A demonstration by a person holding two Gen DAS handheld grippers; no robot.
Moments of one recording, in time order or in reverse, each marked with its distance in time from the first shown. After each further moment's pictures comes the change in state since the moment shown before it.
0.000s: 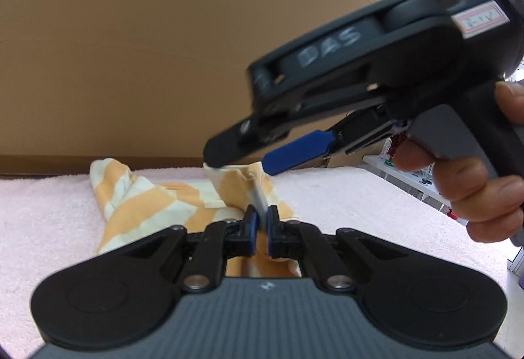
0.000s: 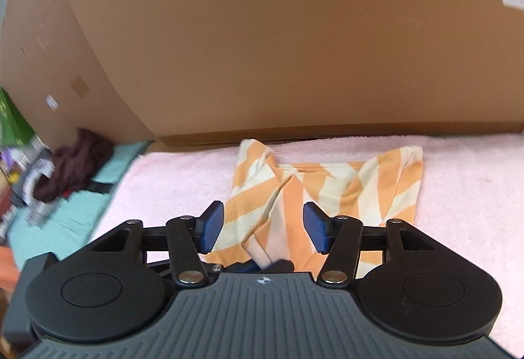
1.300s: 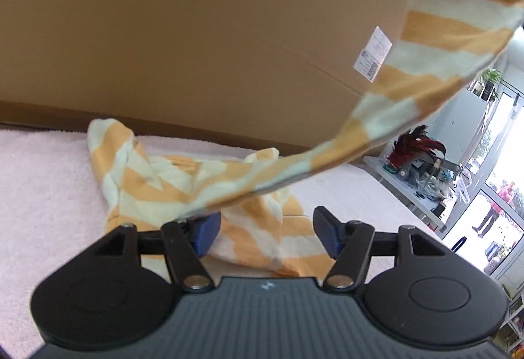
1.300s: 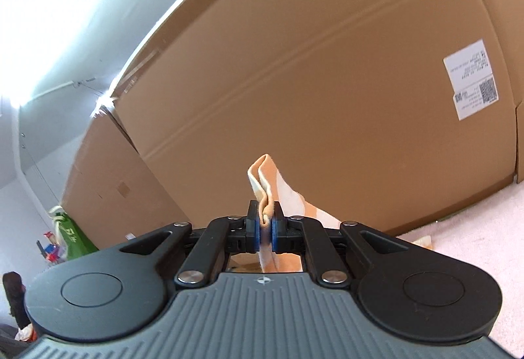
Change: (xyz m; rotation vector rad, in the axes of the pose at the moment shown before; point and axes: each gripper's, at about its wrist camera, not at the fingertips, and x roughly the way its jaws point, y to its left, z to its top) left arm 0.019 0.039 0.015 -0.194 0.101 -0.044; right arm -0.172 -0.044 0.025 0.258 -0.449 0.292
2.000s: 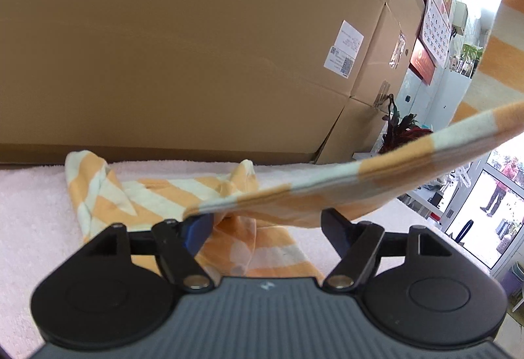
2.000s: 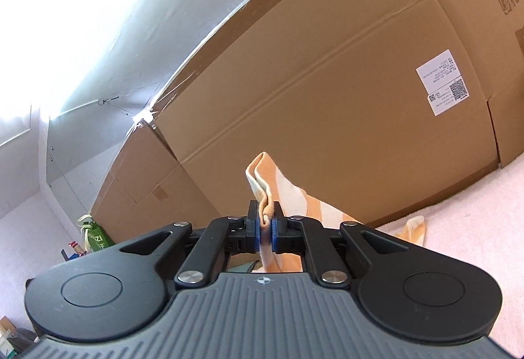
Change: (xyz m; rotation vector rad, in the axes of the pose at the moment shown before) left arm -0.007 -0.039 0.001 0.133 -0.020 -0.002; right arm -0.098 0.005 -0.039 0.018 -0.055 0.054
